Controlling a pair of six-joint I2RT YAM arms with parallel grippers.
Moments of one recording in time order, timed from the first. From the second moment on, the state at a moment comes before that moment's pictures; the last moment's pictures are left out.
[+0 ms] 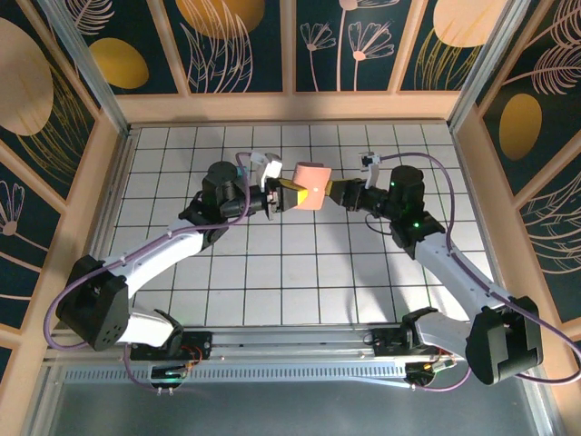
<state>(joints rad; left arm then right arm) -0.60 1.39 0.91 0.36 0.71 -0.44 0.35 1.12 0.74 0.16 -0.67 0.54</state>
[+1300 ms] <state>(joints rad) -0.56 1.34 0.91 0.56 0.93 -0.61 0.27 1.18 0.67 0.73 -1.13 0.71</state>
